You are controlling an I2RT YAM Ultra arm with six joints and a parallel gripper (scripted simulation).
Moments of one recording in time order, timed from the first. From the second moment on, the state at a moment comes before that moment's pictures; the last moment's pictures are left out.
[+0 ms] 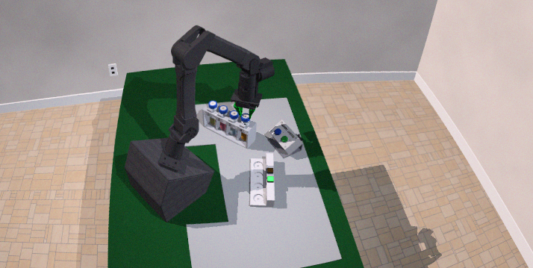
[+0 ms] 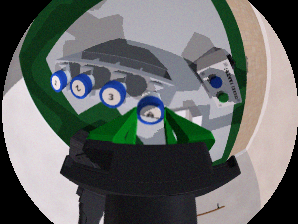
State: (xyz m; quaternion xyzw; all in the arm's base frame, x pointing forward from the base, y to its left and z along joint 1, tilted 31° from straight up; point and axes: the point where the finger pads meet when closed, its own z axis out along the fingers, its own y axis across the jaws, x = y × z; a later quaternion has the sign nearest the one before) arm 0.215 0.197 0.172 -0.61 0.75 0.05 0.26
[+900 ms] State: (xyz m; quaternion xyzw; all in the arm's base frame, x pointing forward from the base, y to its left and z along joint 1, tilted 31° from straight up) arm 0.217 0.200 0.166 -0.61 0.75 0.05 0.26
